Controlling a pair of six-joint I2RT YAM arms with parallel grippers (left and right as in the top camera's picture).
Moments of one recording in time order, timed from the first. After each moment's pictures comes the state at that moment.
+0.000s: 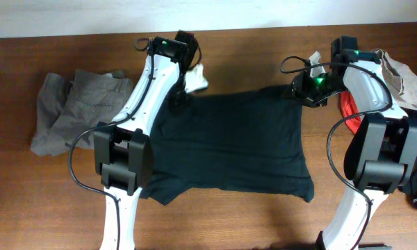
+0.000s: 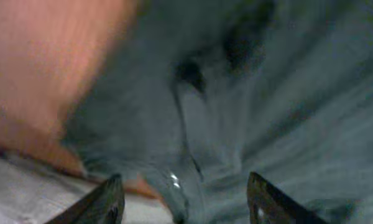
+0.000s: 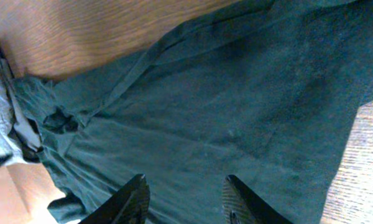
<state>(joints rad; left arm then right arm) -0.36 2.33 2.21 -1.38 -0.09 0.62 -0.16 2.14 1.74 -1.04 -0.60 0.08</state>
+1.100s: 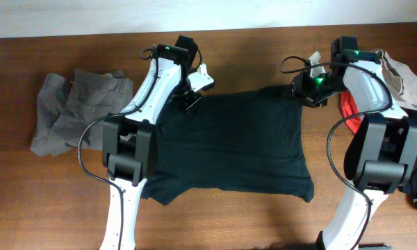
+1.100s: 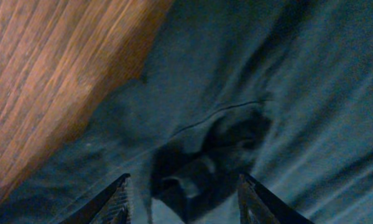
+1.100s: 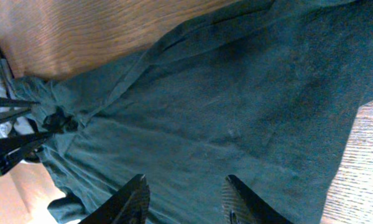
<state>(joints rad) -0.34 2.46 2.21 -1.28 0.11 0.55 -0.16 2.14 1.74 -1.04 -0.60 0.08</state>
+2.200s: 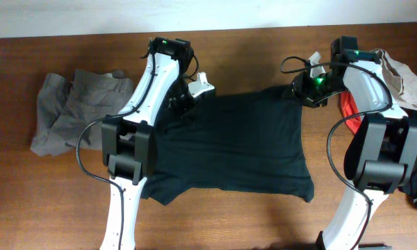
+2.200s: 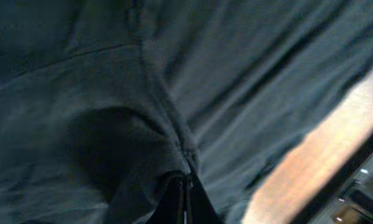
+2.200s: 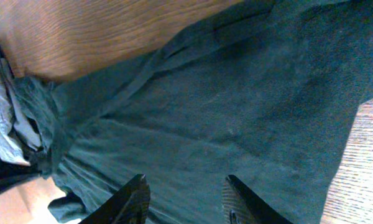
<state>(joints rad) -0.34 2.47 2.32 -1.63 0.33 0.56 -0.16 2.14 1.74 -1.05 -0.60 0.08</state>
